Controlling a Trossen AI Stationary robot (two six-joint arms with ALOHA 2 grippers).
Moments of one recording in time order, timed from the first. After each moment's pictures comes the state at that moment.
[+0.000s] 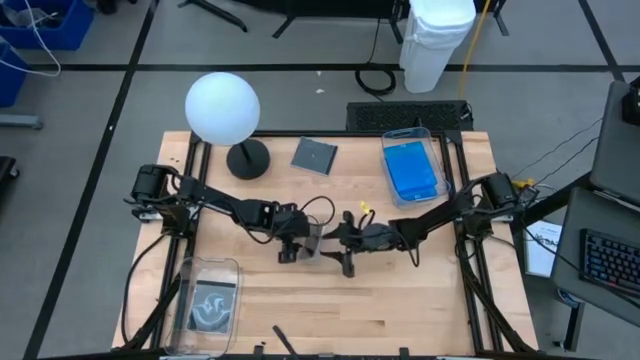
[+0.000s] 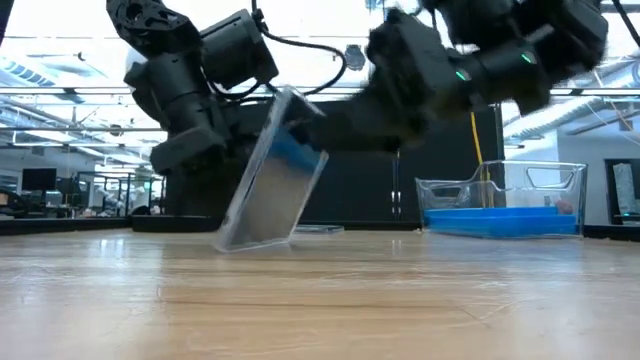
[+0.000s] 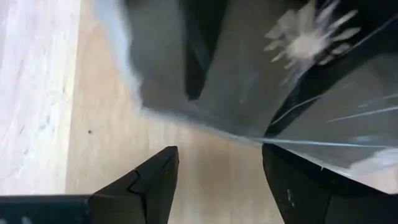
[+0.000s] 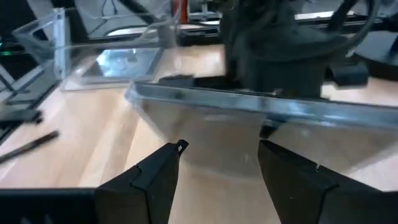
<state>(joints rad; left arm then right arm) -0.08 1.74 0.87 -0.18 -0.01 -0.07 0.22 1.80 0.73 0.74 0.21 0.17</state>
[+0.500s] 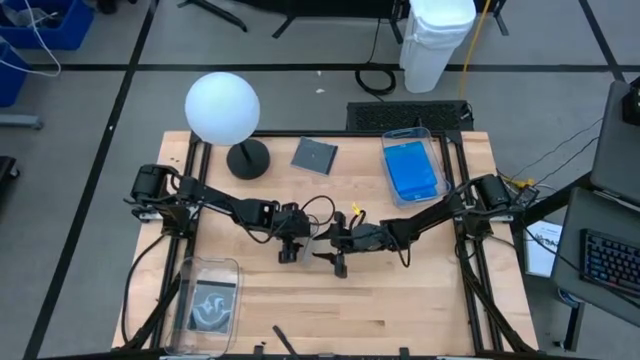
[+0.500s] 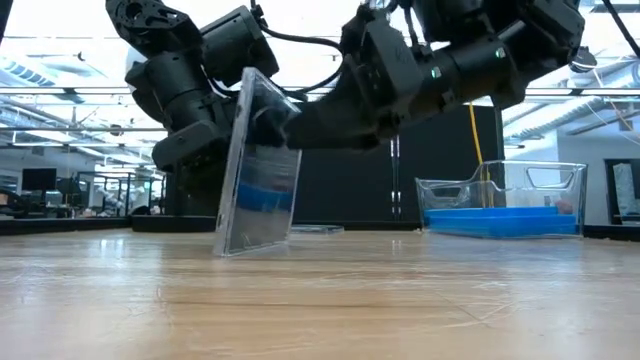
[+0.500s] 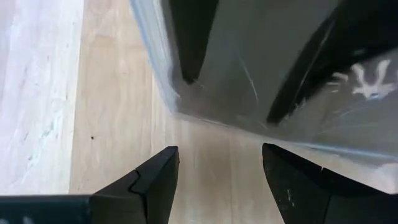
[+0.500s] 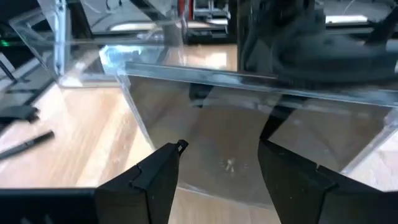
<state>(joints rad) -0.08 1.73 0.87 -0.16 0.00 -0.06 0.22 1.85 0.82 0.71 0.18 0.12</state>
